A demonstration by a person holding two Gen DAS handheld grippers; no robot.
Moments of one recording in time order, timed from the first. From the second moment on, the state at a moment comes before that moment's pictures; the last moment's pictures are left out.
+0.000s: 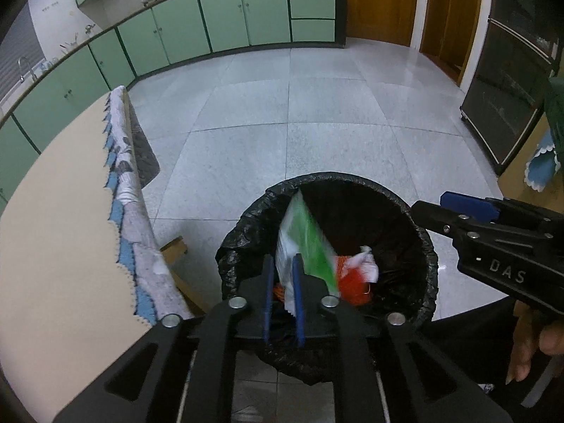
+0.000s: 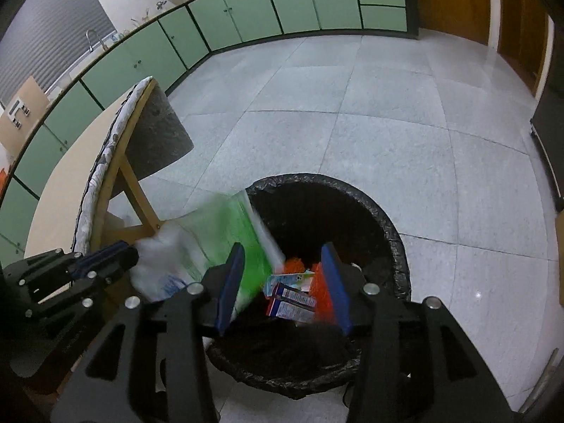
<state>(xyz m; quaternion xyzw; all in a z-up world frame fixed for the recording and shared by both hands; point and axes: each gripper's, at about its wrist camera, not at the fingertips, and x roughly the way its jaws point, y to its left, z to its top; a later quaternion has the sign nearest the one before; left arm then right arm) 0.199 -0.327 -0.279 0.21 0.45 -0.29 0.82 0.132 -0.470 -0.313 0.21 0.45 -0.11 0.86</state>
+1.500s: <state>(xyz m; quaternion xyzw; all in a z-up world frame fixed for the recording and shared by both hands) 0.138 -0.151 -0.146 0.08 0.35 -0.17 0.92 0.060 -0.363 -0.190 0.08 0.41 -0.14 0.90</state>
